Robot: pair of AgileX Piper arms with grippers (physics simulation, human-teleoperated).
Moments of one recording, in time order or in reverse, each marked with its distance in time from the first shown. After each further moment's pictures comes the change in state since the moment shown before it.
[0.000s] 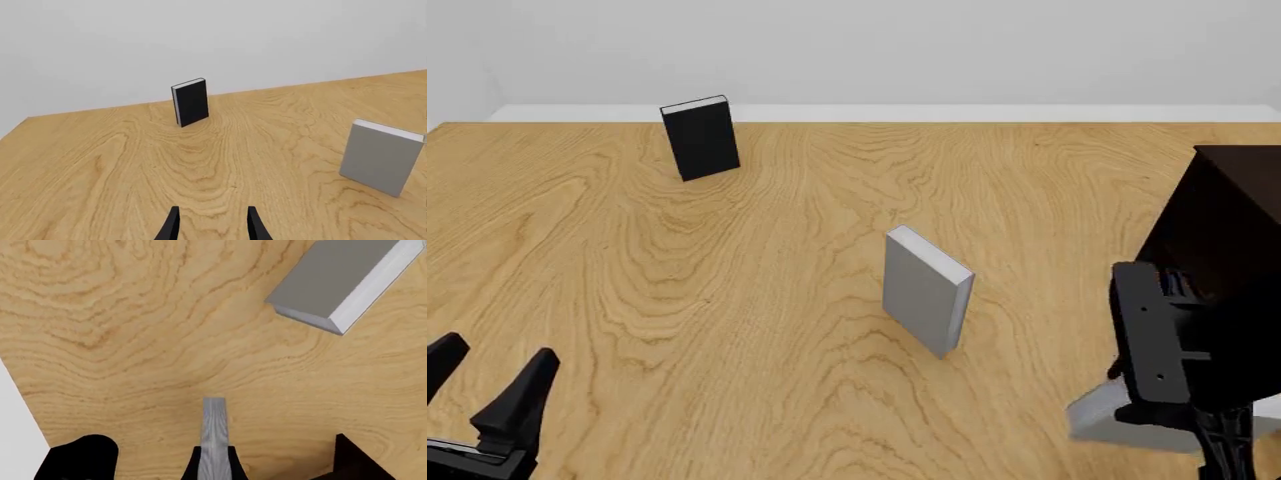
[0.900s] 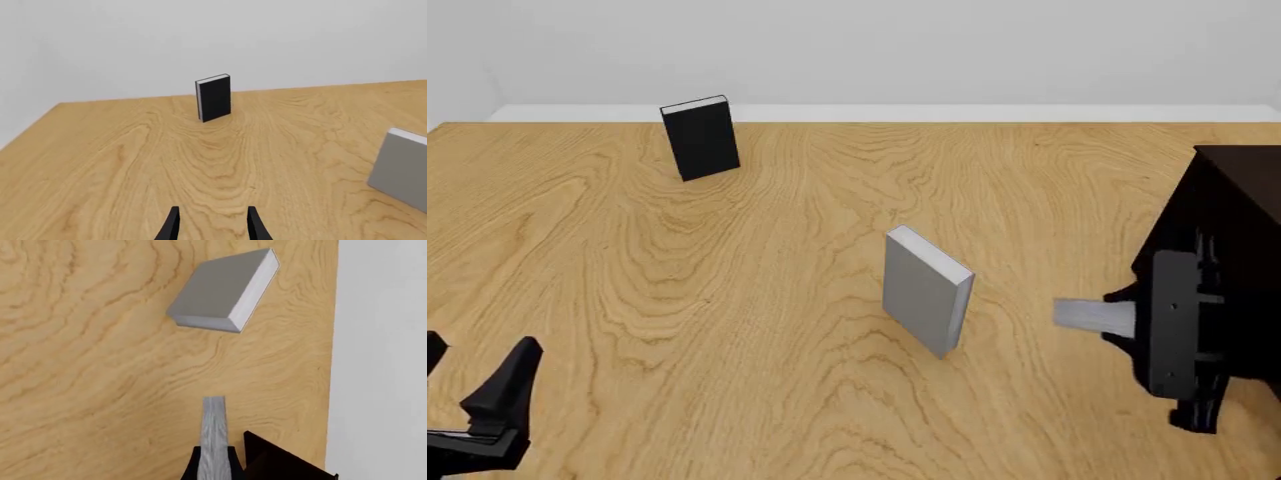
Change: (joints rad) left arm 0.108 0.062 0.000 -0.047 -0.013; right arm -0.153 -0.133 0.190 -0.536 -0.237
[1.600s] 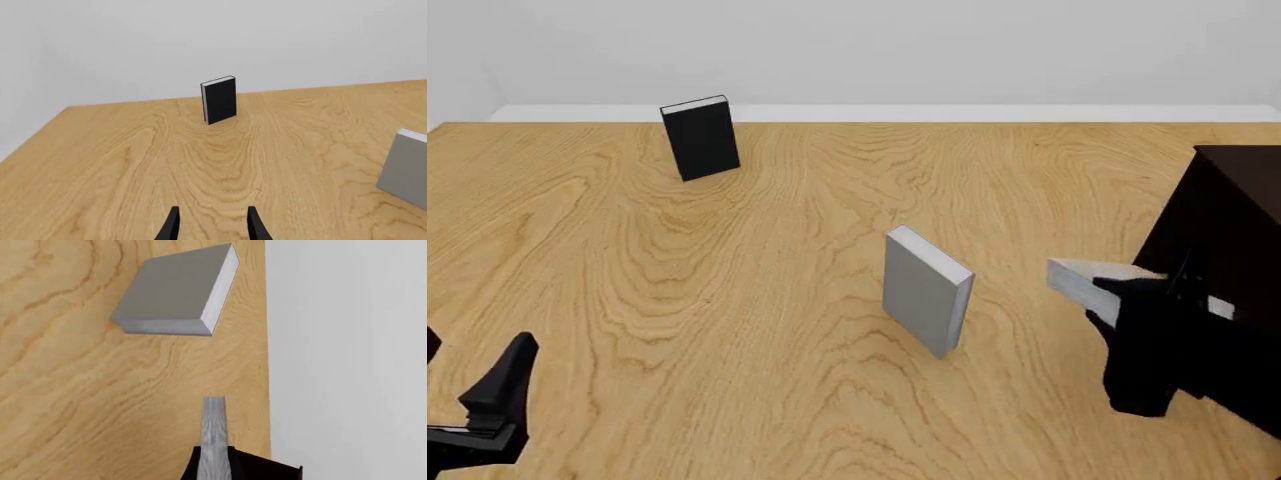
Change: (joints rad) left arm 0.020 0.027 0.000 -0.035 0.023; right arm -0.059 0.051 0.277 -0.640 -0.140
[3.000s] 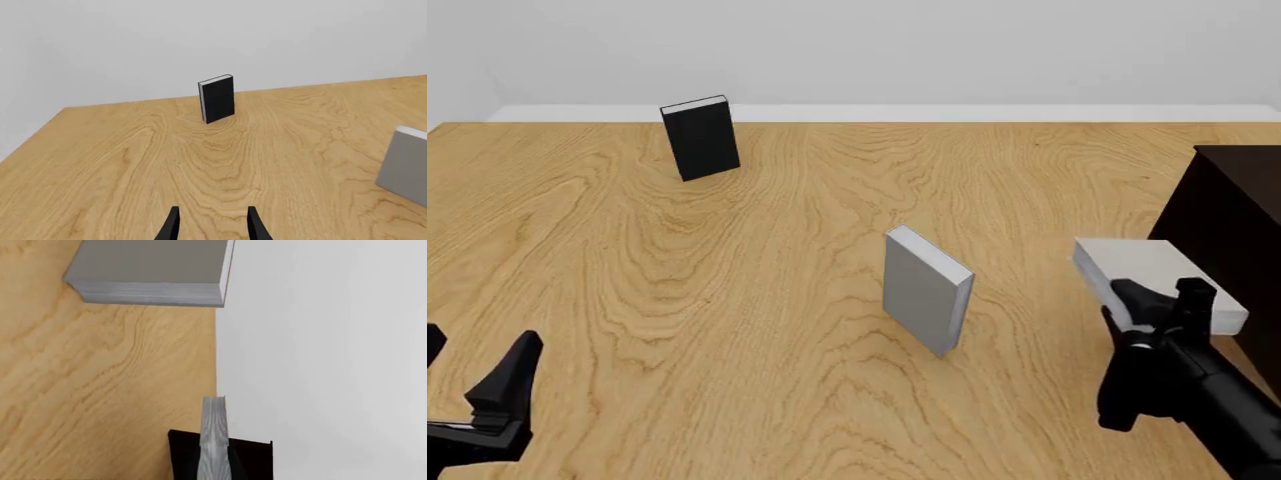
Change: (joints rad) left arm -0.011 0.035 0.000 -0.026 0.010; right arm -0.117 0.337 0.264 -0.883 -0.131
